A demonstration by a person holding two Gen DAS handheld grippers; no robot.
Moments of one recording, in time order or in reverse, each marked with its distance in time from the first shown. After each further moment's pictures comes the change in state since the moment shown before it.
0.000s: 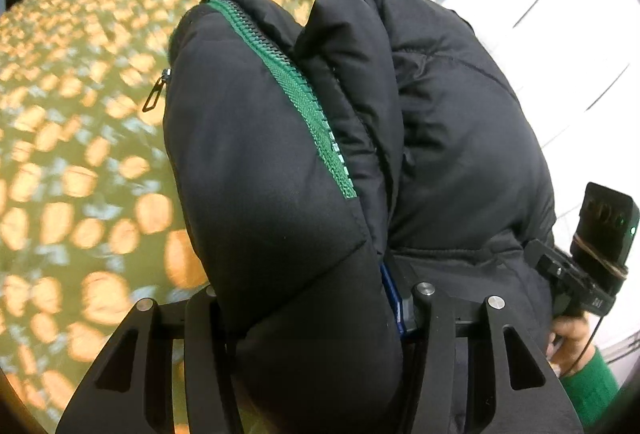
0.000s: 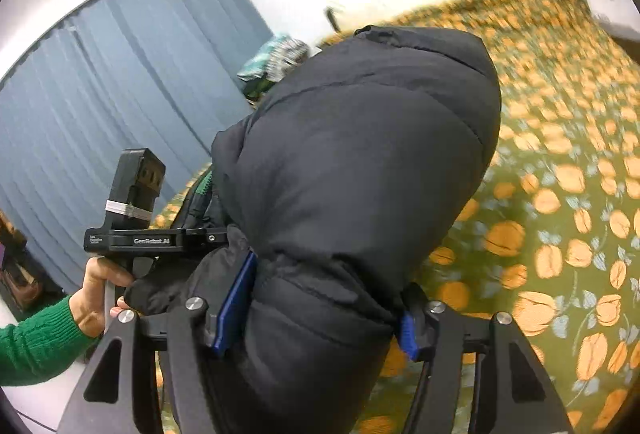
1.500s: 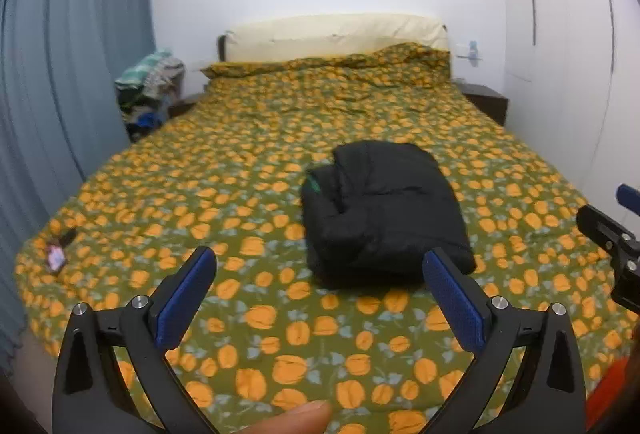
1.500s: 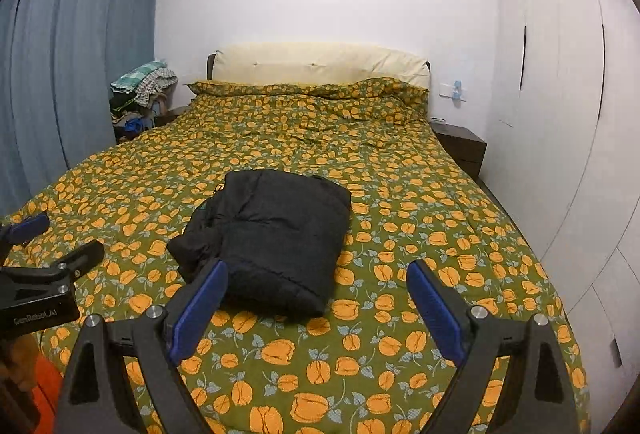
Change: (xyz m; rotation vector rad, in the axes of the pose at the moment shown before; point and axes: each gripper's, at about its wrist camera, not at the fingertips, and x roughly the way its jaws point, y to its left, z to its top) left arm -0.187 -0.108 -0.163 0.193 -0.488 0.521; right arm -0.196 0.221 -0.103 -0.161 -0.235 -0.769
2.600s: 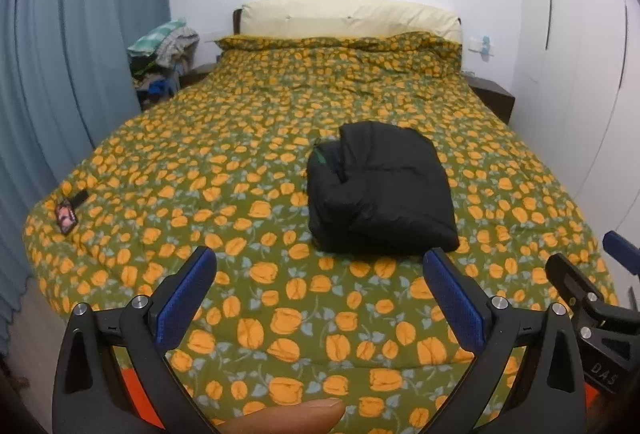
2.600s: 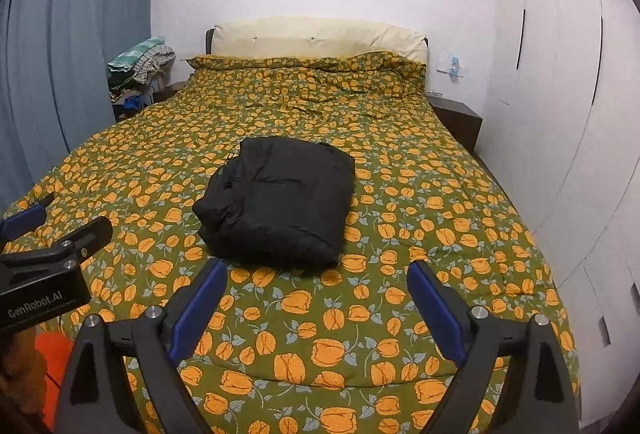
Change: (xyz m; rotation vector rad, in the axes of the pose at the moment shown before) left arm -0.046 0.007 -0.004 -0.078 0.097 0.000; right arm -0.049 0.032 -0.014 0.012 0.113 -0.020
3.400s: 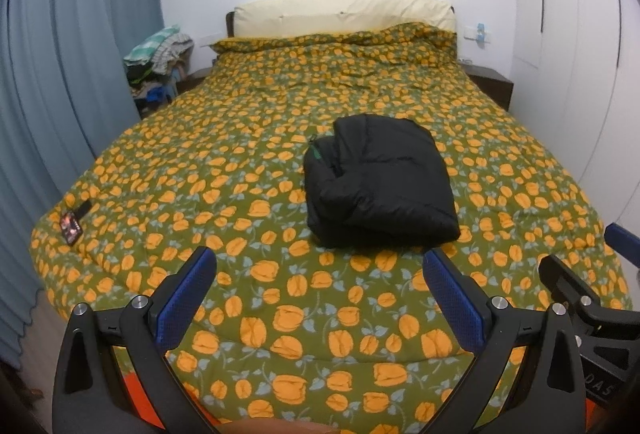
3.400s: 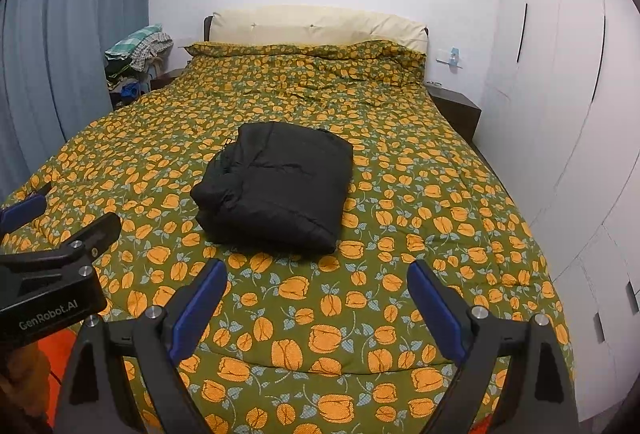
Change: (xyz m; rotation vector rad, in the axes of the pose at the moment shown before) left arm 0.003 -0.015 -0.002 0.056 0.014 0.008; right arm 0.001 0.003 -0.003 -0.014 0.052 -0.013
